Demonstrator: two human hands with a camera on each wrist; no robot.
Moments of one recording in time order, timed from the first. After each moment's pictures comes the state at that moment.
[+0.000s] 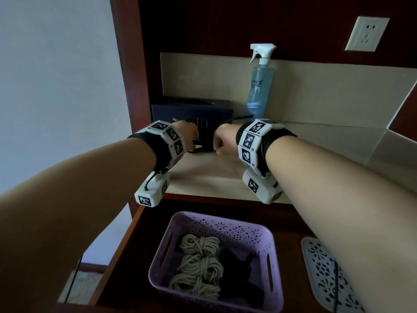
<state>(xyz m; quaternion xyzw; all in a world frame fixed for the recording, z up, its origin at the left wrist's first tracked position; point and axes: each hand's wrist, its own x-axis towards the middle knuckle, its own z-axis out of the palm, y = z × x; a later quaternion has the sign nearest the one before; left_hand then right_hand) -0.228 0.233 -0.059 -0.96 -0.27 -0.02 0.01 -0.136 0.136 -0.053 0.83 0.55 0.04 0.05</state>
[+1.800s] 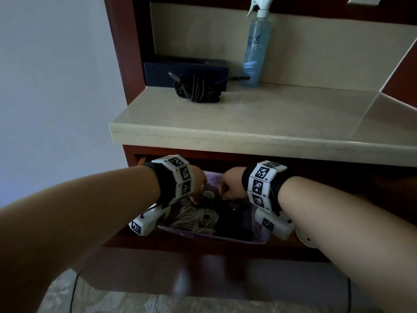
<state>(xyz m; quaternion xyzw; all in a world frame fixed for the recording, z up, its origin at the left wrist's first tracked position) -0.270 0.149 -0.172 -0.94 -0.15 0.32 0.02 -0.188 0.057 -0.171 0.78 0.56 -0.20 0.20</state>
